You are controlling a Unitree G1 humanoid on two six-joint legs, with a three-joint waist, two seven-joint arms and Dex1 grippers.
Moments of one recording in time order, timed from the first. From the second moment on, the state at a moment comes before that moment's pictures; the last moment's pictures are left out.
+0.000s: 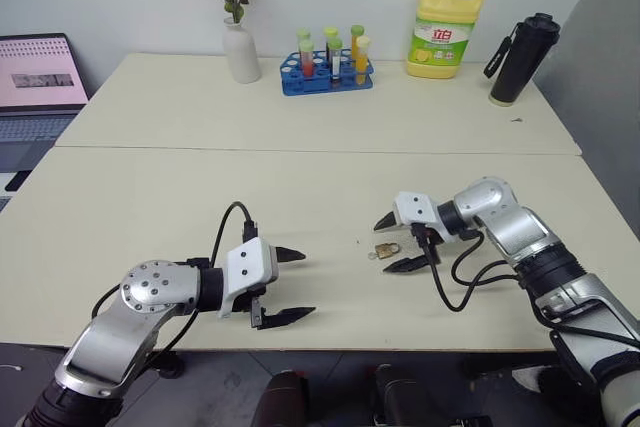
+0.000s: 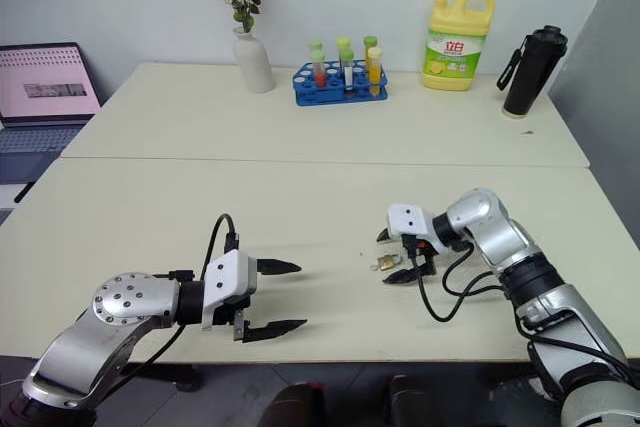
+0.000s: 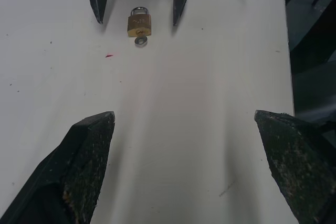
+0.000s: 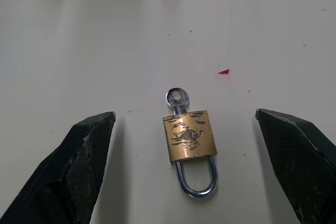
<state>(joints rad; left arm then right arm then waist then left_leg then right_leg) -0.04 0.81 -0.08 -0.46 -0.31 0.36 -1.04 -0.76 -0.57 0.46 0.40 0.03 0.10 1.40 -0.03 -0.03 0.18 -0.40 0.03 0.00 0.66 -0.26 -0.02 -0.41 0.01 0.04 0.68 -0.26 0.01</state>
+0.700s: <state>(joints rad) -0.04 0.80 -0.11 -0.42 -0.27 0.28 -1.04 -0.77 -0.54 0.45 0.47 -0.02 0.06 1.40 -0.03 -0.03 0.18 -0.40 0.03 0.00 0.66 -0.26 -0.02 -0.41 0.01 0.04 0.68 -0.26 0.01</state>
